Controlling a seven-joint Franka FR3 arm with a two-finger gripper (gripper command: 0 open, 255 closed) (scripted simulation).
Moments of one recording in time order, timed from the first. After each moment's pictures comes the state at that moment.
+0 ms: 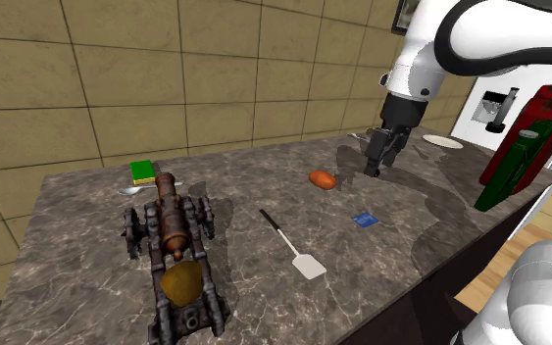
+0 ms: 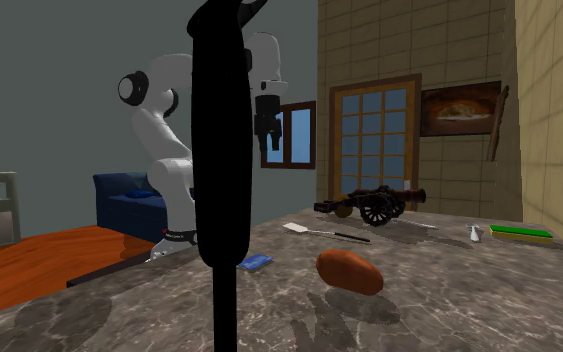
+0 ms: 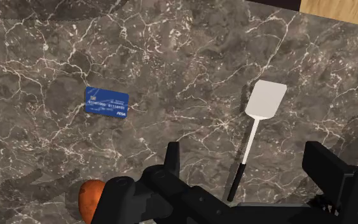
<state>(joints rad) -0.01 -0.74 0.04 -2.39 0.06 1.68 -0.03</state>
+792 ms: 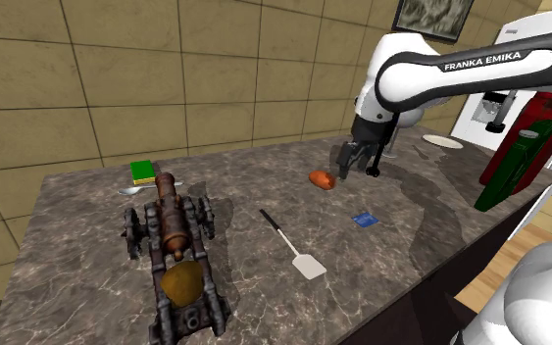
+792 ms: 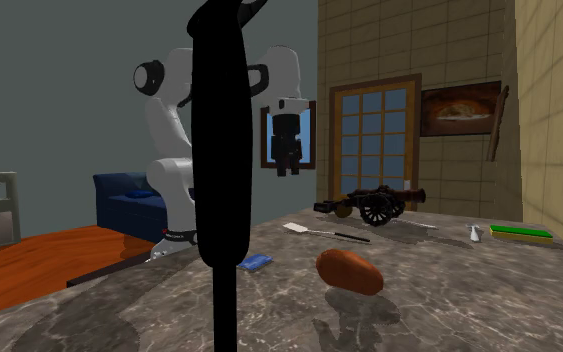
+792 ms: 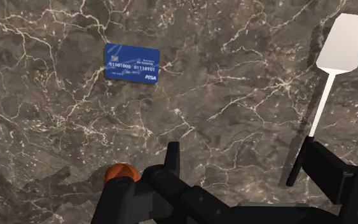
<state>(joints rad) -0.08 -0.47 -0.01 -2.38 -0.01 1.98 -0.07</state>
